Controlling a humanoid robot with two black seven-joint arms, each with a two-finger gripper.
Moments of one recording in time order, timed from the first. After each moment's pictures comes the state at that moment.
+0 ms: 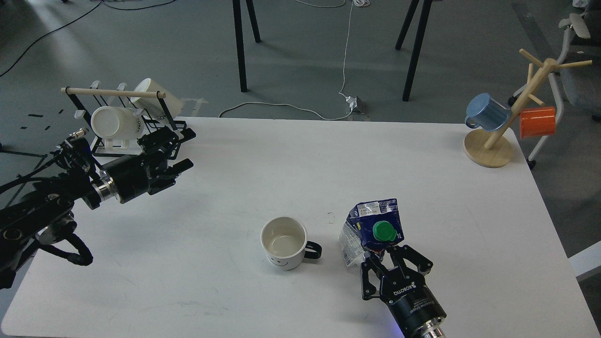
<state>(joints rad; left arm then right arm) -0.60 0.60 -0.47 -0.86 0.73 -0.49 -0.49 -0.13 -0.27 0.57 1.45 0.33 0.49 0.49</state>
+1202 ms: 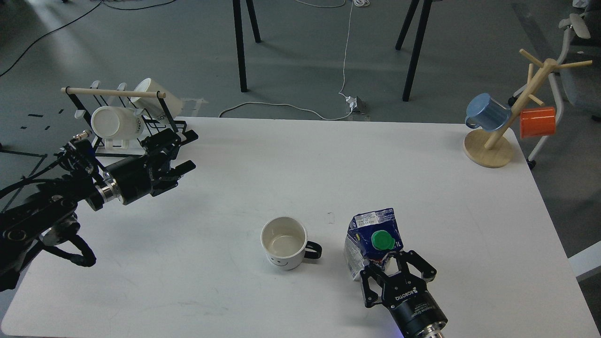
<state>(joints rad) -0.60 0.59 -0.47 -0.85 0.73 -0.49 -0.49 -0.14 -0.27 0.57 1.43 0.33 0.49 0.49</state>
